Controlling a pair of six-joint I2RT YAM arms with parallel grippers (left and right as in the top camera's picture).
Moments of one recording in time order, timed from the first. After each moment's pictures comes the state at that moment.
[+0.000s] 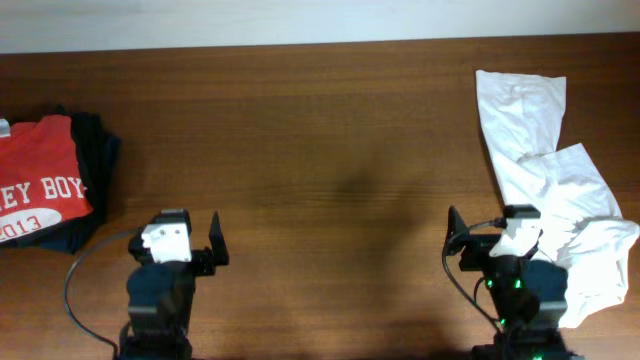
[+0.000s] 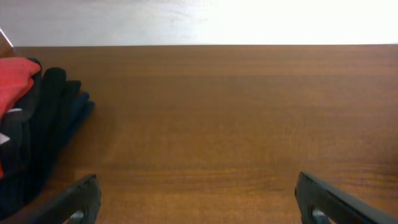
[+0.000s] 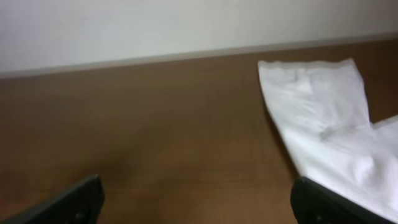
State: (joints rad) left arm -0.07 0.48 0.31 -0.18 -0.11 -0.02; right arm -0.02 0.41 0.34 -0.26 -0.07 0.11
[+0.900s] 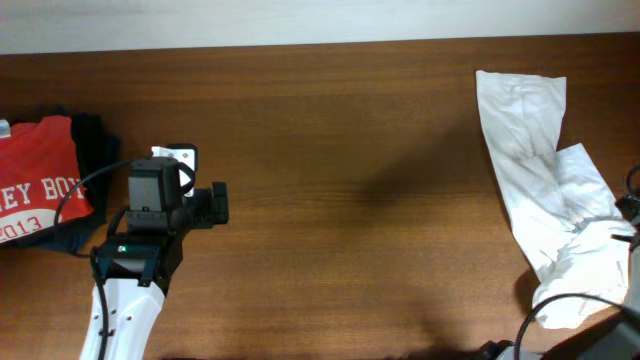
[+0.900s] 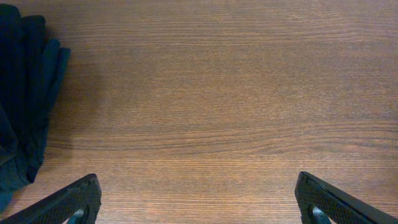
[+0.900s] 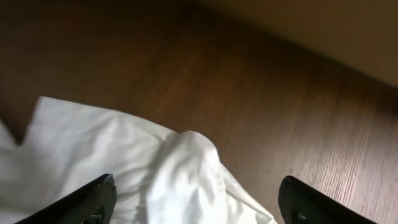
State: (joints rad) left arm -0.07 1.11 0.89 -0.62 -0.09 -0.02; right arm -0.83 1.45 1.01 -0.42 0.20 0.19
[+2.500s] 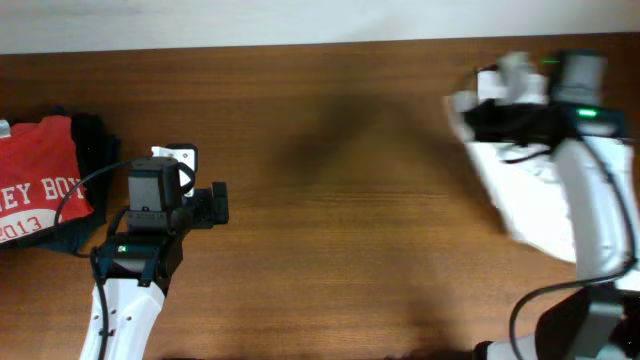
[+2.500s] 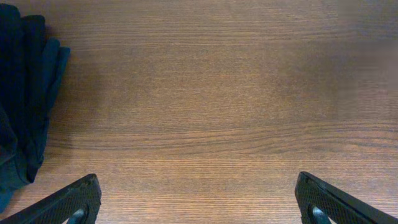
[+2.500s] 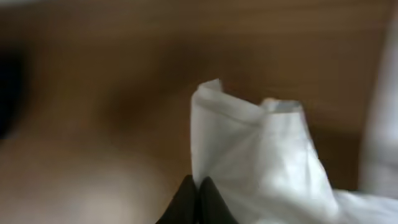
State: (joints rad) left arm -0.07 1.11 0.89 -0.62 -0.09 -0.02; right arm -0.11 1.63 1.48 -0.85 -0.53 -0.06
